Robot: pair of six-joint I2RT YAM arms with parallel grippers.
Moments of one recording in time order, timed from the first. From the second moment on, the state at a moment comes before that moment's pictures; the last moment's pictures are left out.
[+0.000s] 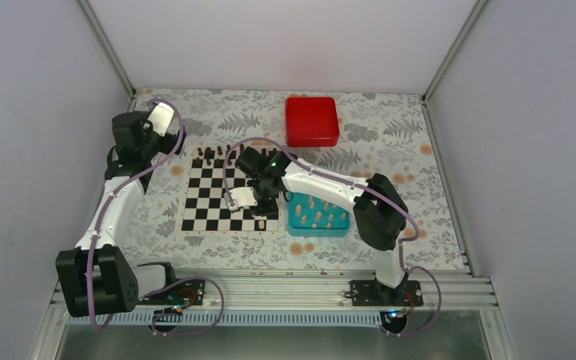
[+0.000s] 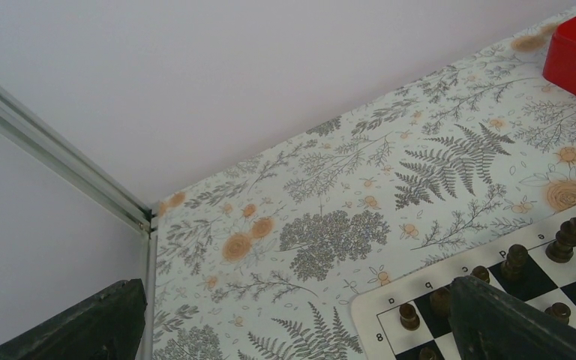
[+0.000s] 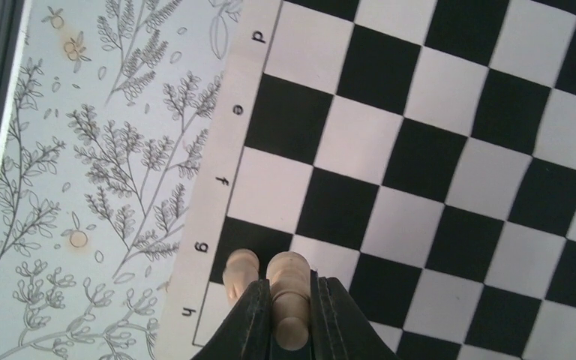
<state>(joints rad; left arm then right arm) 0.11 1.21 0.89 -0.06 0.20 0.43 0.98 1.95 1.59 -0.92 -0.21 -0.86</state>
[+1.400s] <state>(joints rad) 0.12 1.20 0.88 -0.05 0.21 0.43 1.05 2.07 1.56 -0.79 -0.23 -0.84</state>
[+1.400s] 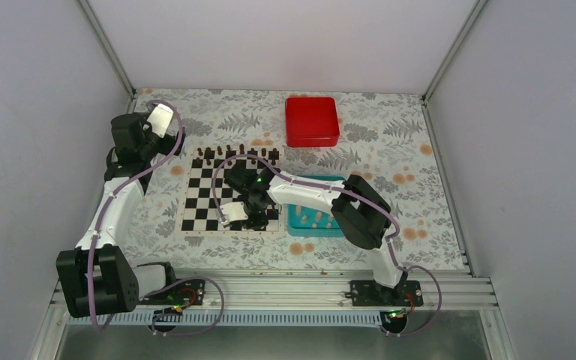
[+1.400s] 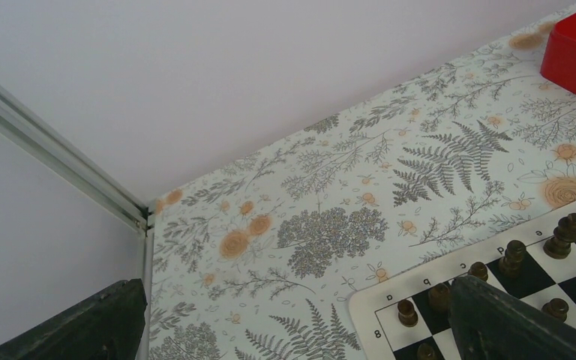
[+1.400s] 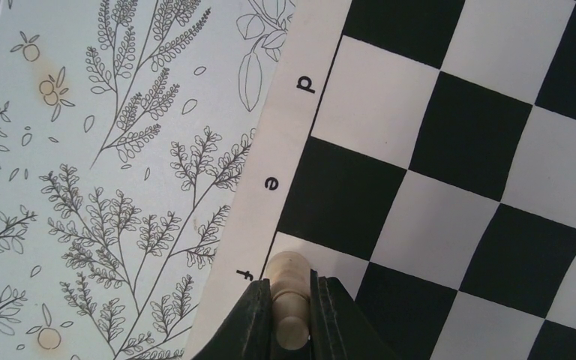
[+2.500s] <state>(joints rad) 0.12 1.20 0.88 -0.05 0.21 0.43 1.03 2.05 1.54 -0.78 -0.22 -0.83</state>
